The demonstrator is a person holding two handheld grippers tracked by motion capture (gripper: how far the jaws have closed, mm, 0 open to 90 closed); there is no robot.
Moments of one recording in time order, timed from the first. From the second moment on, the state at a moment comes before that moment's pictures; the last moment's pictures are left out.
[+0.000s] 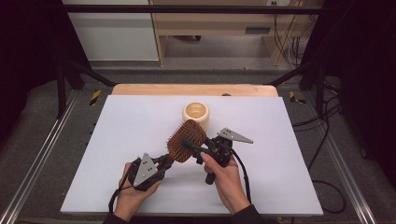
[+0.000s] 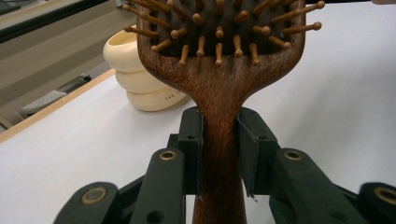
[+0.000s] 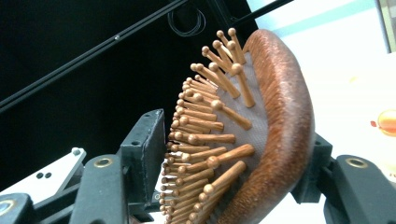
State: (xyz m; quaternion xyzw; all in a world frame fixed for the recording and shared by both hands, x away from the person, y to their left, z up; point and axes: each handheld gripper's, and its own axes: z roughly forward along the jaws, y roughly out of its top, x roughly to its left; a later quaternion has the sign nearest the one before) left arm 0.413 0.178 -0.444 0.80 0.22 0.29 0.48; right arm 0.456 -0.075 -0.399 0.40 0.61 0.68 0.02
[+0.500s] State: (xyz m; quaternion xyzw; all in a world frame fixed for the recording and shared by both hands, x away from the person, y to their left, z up) left arm 0.413 0.180 -0.443 0.79 0.22 0.29 0.49; right arm 0.452 -0.071 -0.394 0.39 0.60 0.69 0.02
